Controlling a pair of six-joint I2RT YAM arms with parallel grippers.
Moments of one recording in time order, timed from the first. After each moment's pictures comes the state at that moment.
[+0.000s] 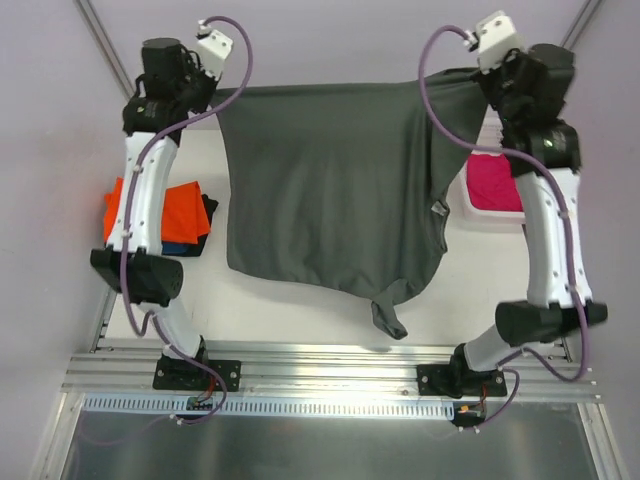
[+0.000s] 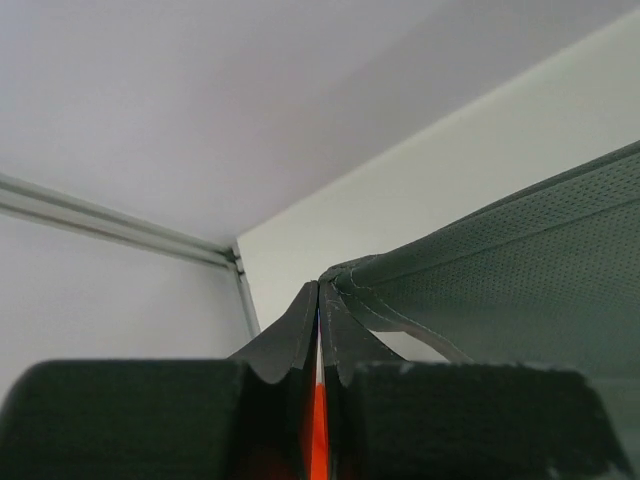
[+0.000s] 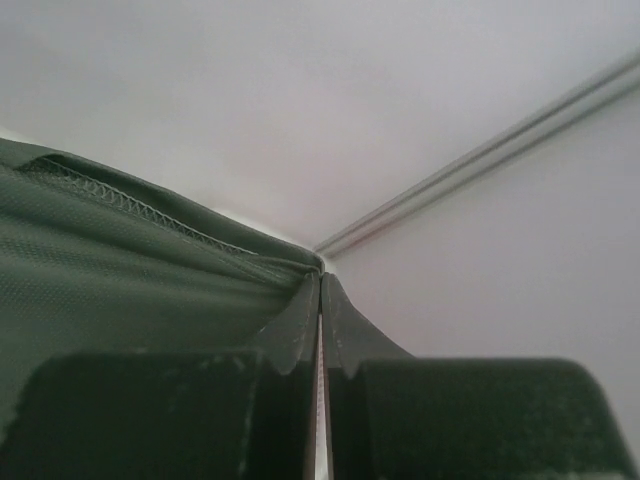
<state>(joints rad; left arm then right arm) -0.08 1.74 2.19 -0.74 0.07 0.51 0.13 1.50 2.08 -0.59 0.15 -0.68</state>
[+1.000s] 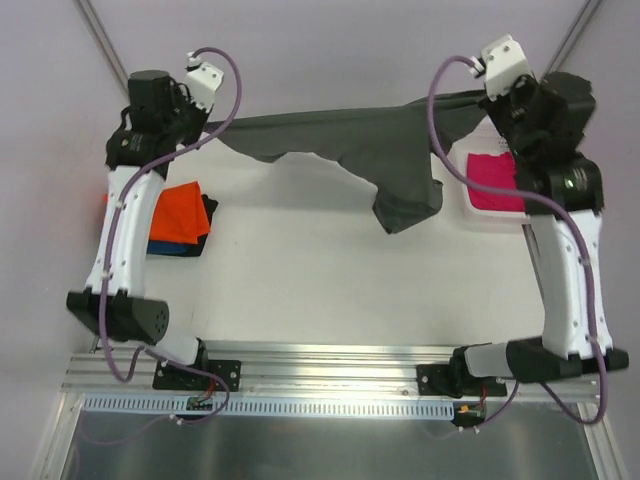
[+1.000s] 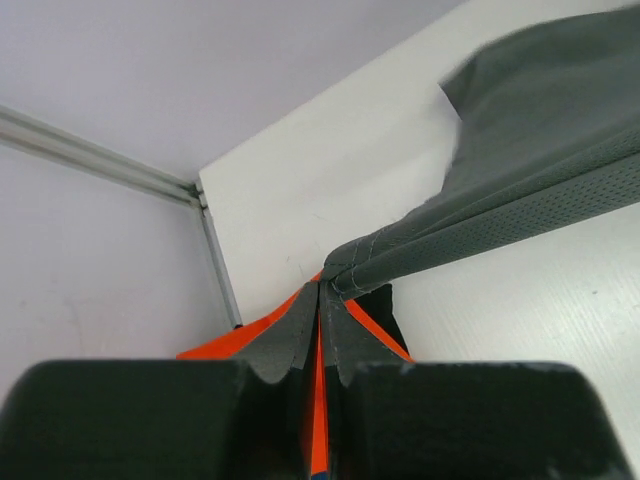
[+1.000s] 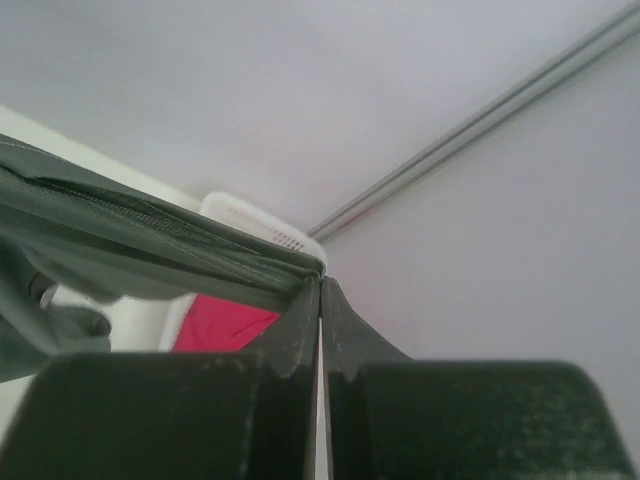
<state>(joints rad) -0.07 1.57 1.87 -0.77 0.06 0.50 0.19 1.40 1.95 -0.67 0.20 -0.69</state>
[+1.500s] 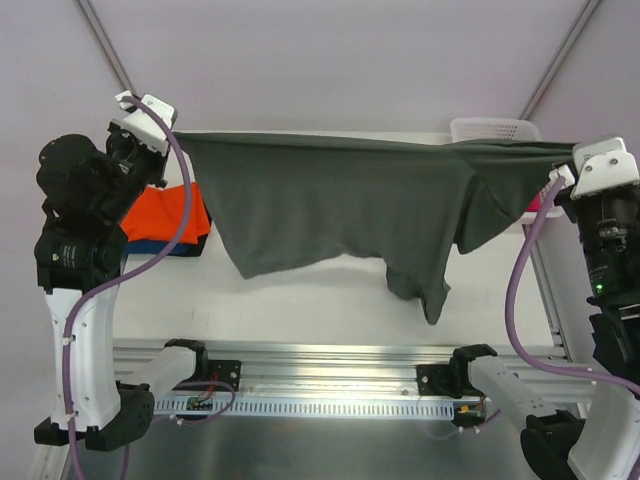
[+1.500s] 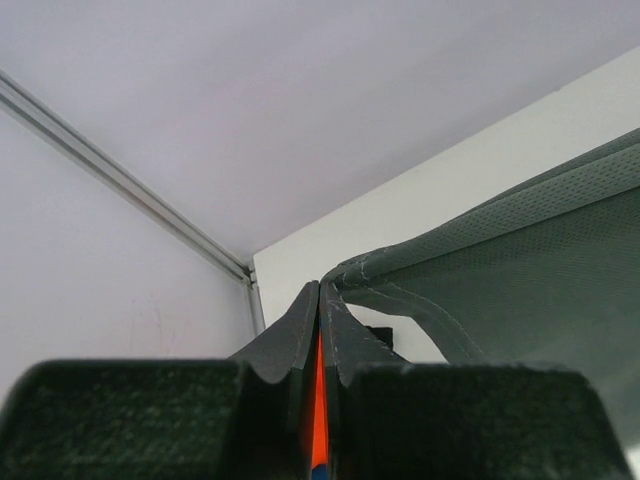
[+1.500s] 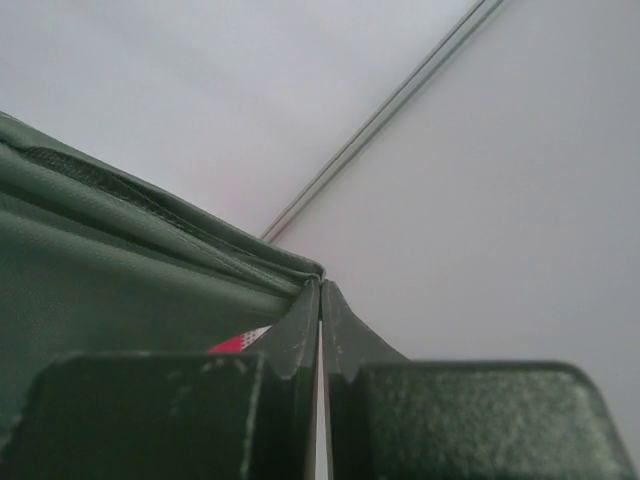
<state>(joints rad) -0.07 1.03 1.72 -0.75 0.14 0.45 0.20 0.88 1.87 -0.82 0.20 -0.73</state>
